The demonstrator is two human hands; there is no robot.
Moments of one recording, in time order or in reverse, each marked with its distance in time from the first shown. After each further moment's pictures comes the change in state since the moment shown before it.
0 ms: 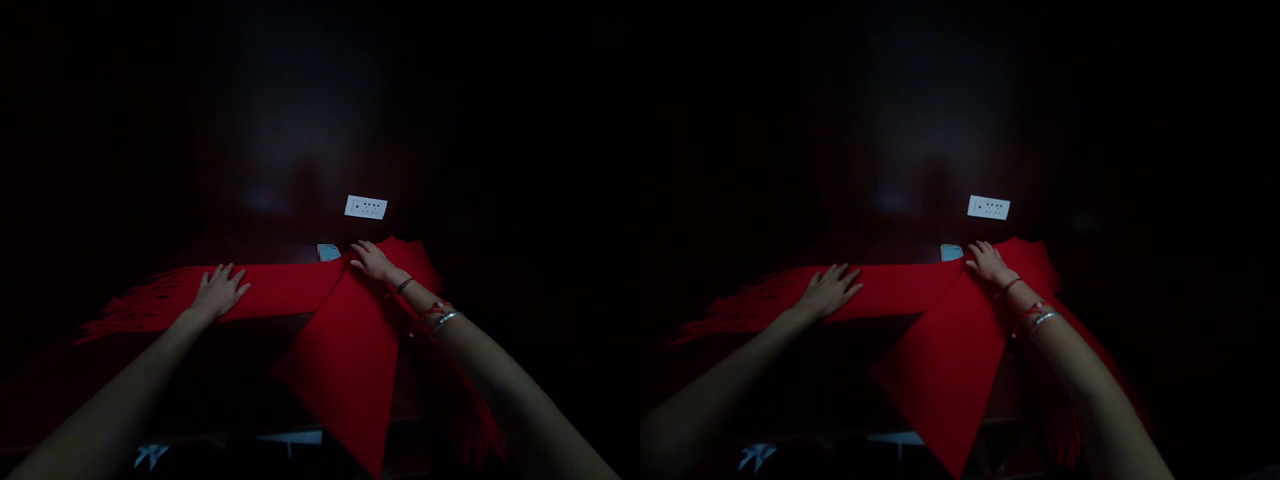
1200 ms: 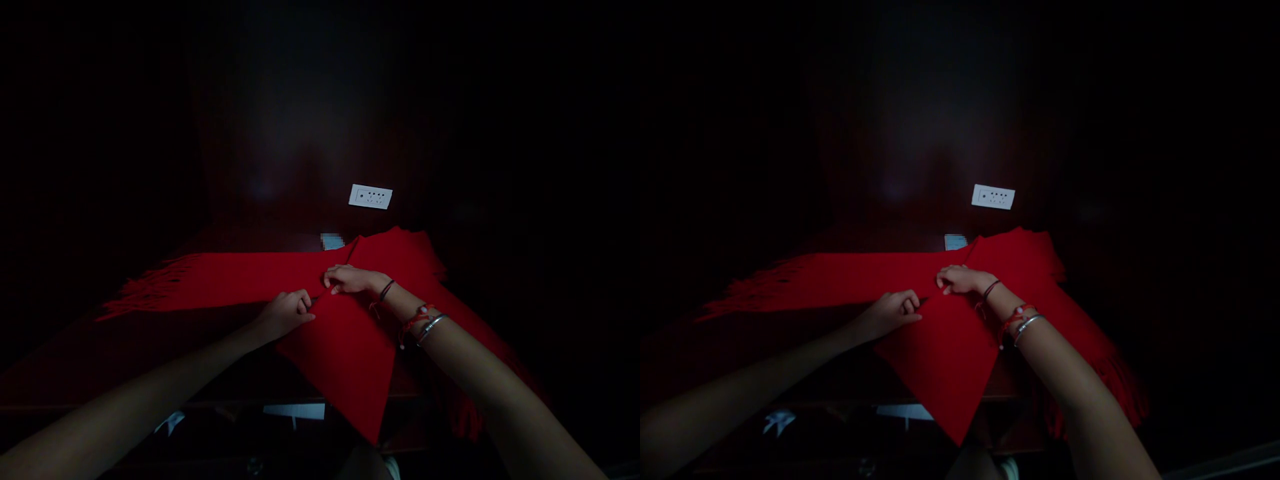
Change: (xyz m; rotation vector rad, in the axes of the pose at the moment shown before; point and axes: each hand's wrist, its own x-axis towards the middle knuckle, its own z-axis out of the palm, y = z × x) left_hand -0.062 0.105 -0.011 -0.680 -0.218 0.382; right_hand -0.017 -0.065 0.012 0.183 -0.302 -0.663
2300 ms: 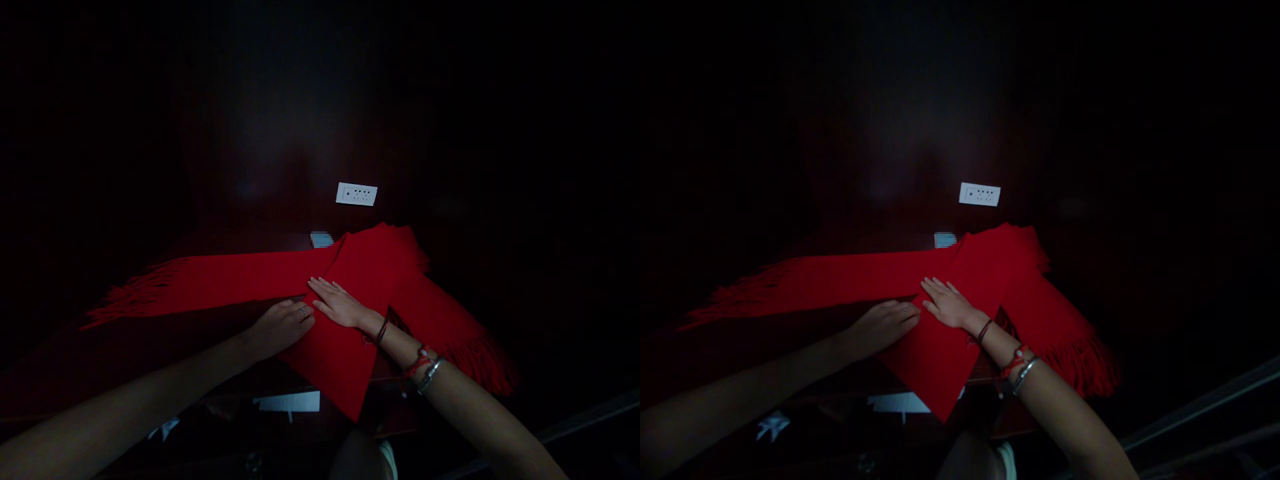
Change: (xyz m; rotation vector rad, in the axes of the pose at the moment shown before) left_hand -0.031 0.026 0.005 0.859 0.053 0.568; right_hand -0.033 -0.055 0.058 0.139 0.326 0.215
